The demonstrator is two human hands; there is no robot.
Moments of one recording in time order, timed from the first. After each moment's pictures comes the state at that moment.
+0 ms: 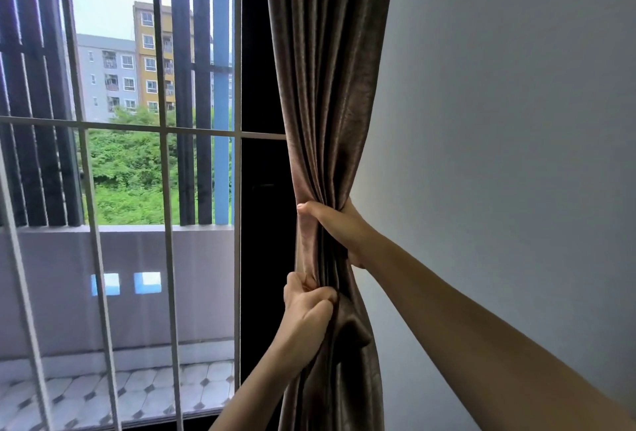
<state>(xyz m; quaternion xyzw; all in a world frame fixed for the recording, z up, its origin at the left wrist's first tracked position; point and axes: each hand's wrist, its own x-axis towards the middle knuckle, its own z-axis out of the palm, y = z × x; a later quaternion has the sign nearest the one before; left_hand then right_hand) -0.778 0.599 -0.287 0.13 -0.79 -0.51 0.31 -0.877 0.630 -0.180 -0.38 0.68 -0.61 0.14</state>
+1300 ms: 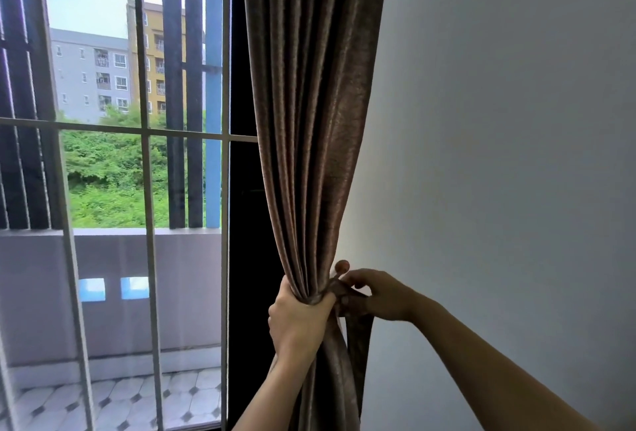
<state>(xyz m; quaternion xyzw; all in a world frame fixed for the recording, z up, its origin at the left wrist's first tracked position) -0.828 0.591 -0.300 0.32 -0.66 -0.50 0.45 -0.955 0.689 -0.254 -0.54 0.81 -0.22 0.05</state>
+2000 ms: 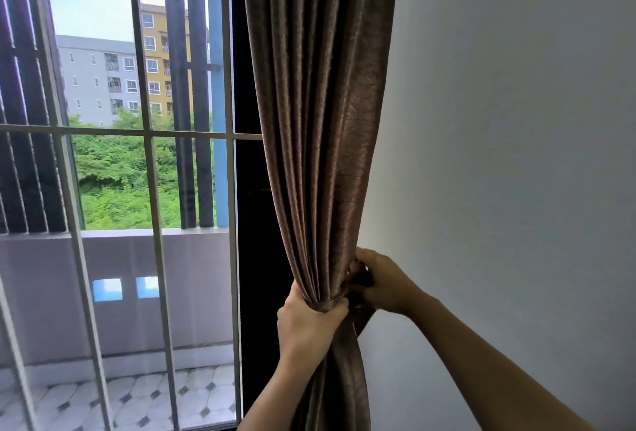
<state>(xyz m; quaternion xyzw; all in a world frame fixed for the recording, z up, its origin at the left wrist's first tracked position) -0.822 0.580 -0.303 0.24 -0.70 -0.52 0.43 -0.979 0.655 -0.269 -0.55 0.78 -0.29 -0.06</state>
